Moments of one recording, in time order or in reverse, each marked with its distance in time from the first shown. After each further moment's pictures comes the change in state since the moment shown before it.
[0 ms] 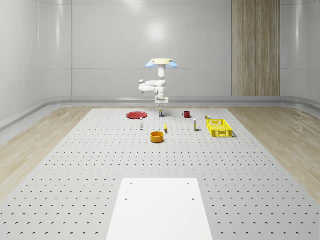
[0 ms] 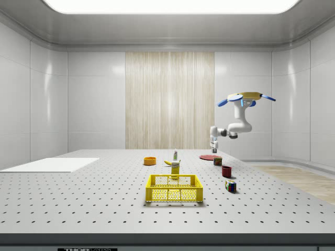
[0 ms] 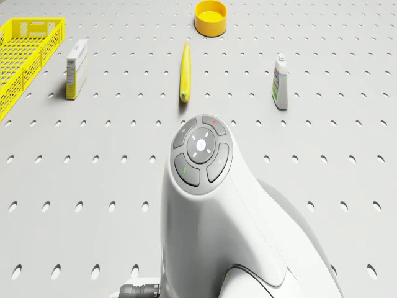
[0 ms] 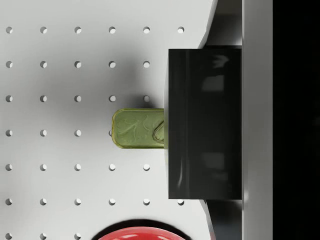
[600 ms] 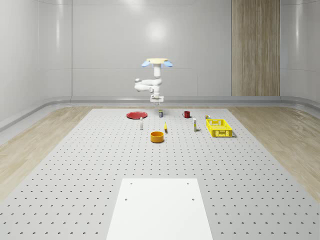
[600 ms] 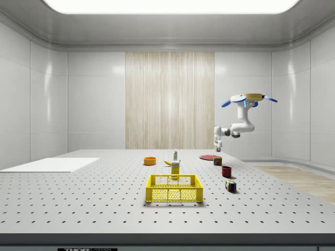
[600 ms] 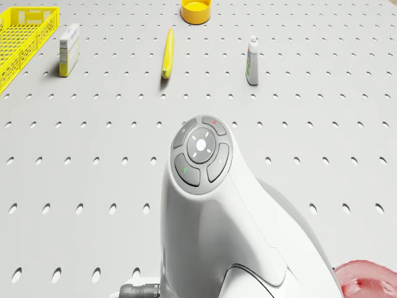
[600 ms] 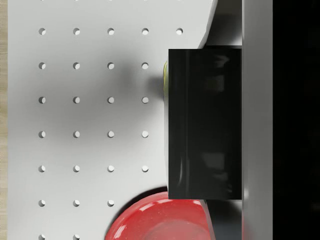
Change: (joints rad) arm -0.005 -0.021 0.003 0.001 0.009 0.019 0.004
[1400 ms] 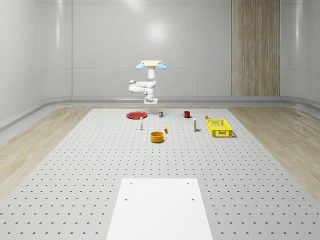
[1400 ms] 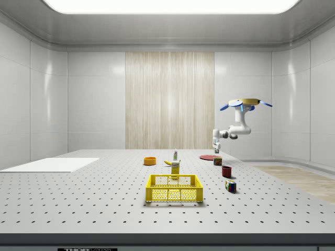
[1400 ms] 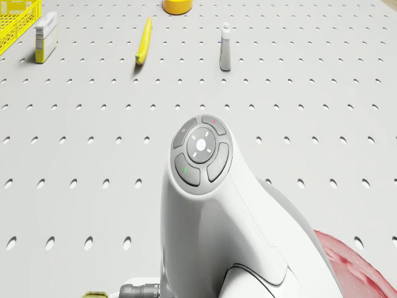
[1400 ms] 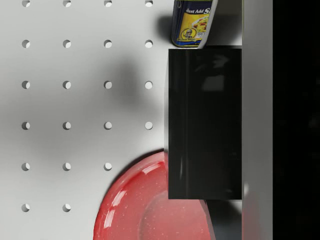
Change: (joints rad) arm -0.006 -0.023 0.004 0.001 0.010 0.022 0.005
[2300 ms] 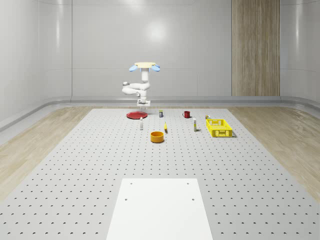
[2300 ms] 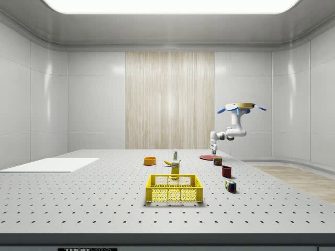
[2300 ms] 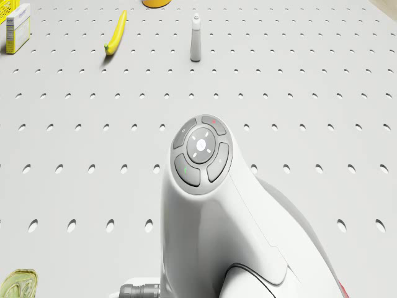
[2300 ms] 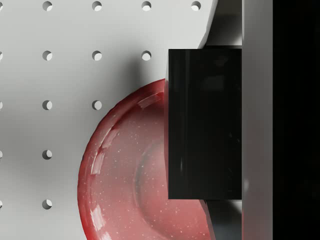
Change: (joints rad) arm -0.005 -0.020 0.003 0.001 0.008 0.019 0.004
